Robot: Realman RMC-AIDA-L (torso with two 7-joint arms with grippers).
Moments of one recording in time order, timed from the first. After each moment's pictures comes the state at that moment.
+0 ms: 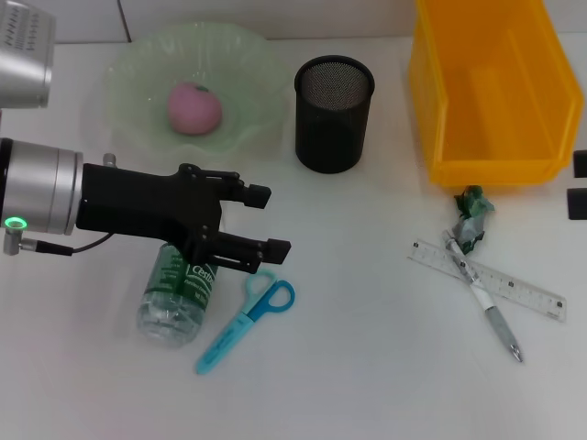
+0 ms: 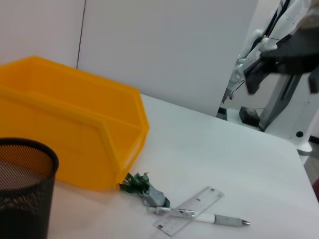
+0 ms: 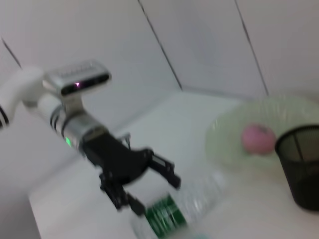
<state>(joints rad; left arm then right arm) -0.51 -2.07 1.04 0.97 1.96 1.66 -1.68 0.38 2.04 -0.52 -1.43 -1.99 -2.13 2.11</state>
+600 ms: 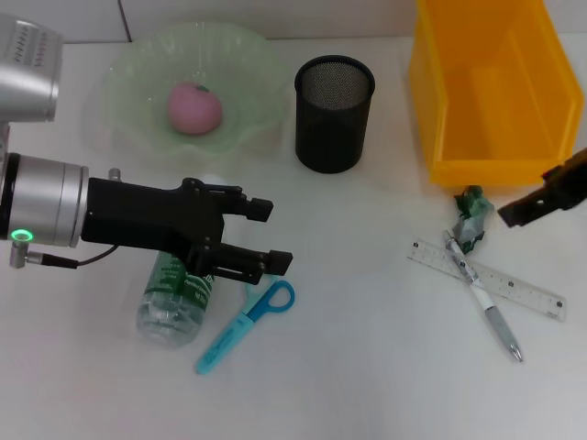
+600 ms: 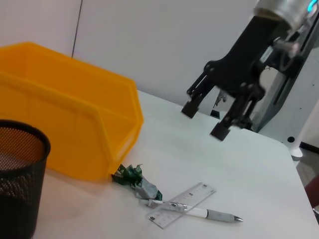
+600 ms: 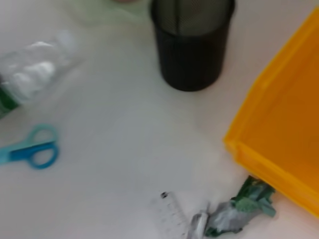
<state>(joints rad) -0.52 -2.07 1.03 0.90 1.96 1.65 -1.66 0.57 2.09 -1.11 -1.62 -2.65 -1.86 2.56</state>
